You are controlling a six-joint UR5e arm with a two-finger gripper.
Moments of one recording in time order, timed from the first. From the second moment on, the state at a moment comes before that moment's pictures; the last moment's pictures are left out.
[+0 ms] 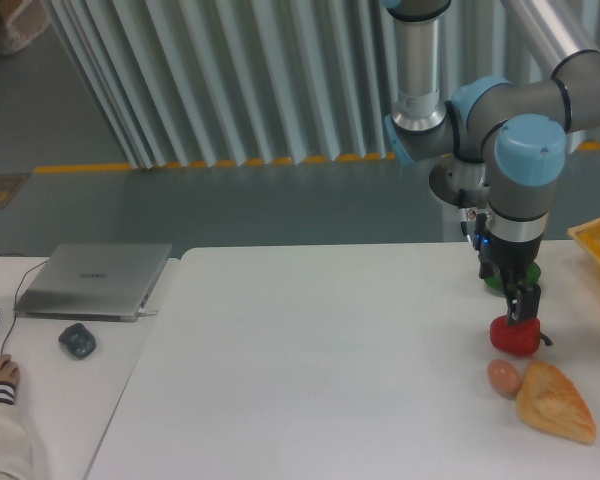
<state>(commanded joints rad) 2.40 -1.81 -1.53 -1.44 1.47 1.46</state>
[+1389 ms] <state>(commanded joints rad) 2.47 -1.81 -1.55 -1.27 1.59 1.47</state>
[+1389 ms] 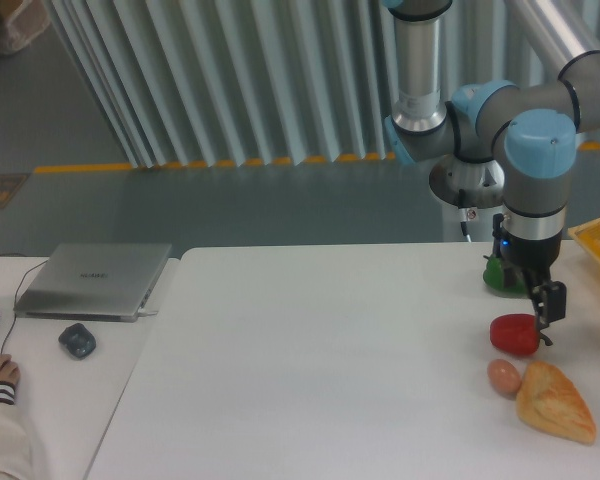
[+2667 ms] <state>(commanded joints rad) 2.76 -1.88 -1.55 -1.22 1.70 1.83</state>
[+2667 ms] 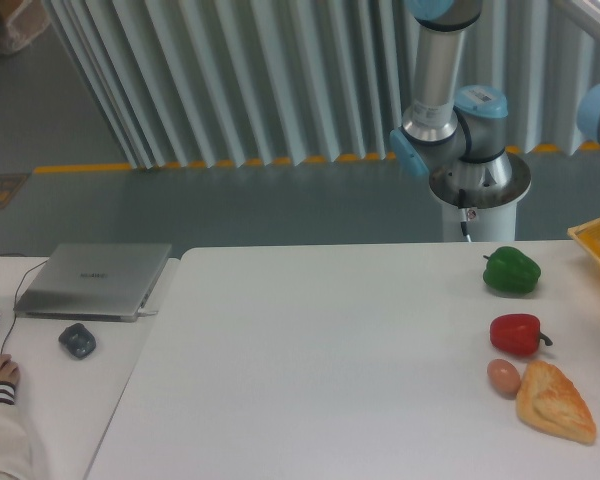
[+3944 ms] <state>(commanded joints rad) 2.83 -1.99 -1.52 -1.21 1.69 1.83</state>
